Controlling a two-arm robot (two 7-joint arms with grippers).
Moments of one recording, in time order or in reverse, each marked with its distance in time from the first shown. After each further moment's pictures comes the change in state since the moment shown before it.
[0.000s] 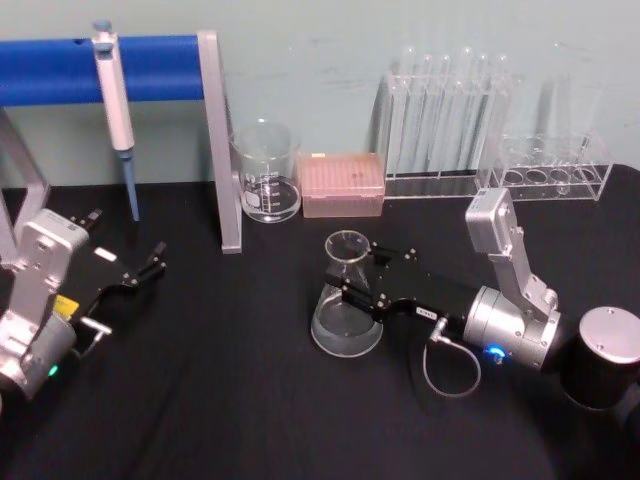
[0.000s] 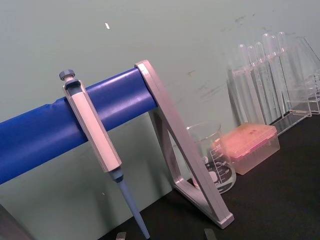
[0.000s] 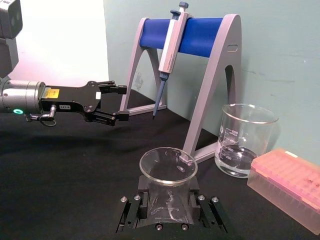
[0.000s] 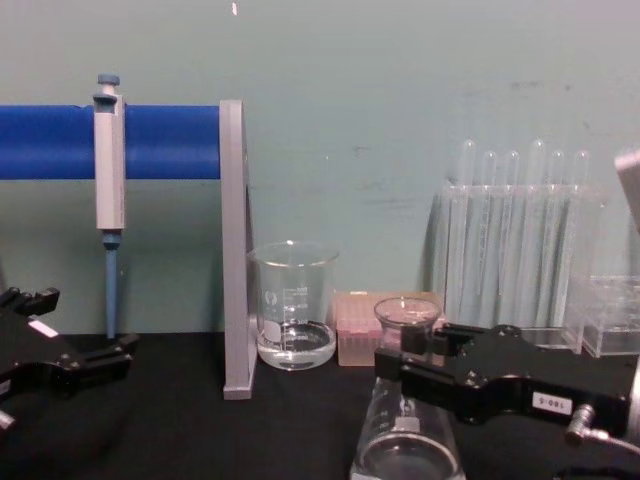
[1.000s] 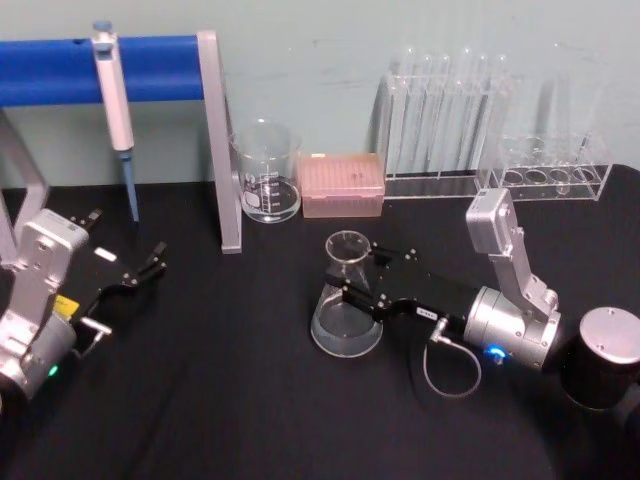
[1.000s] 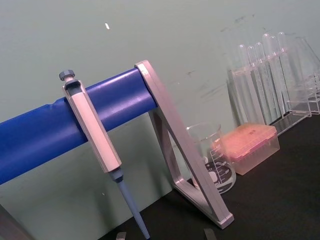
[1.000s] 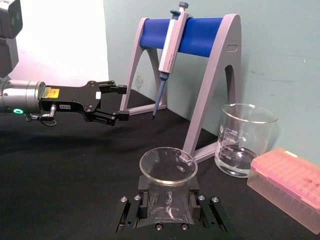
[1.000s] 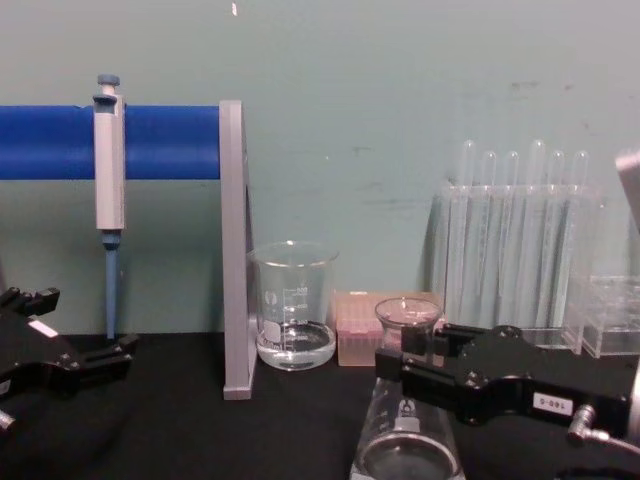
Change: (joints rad) left arm 0.000 0.000 0.000 0.000 0.000 0.000 0.000; right arm -0.001 0.000 0.000 0.001 -0.001 0.001 0.001
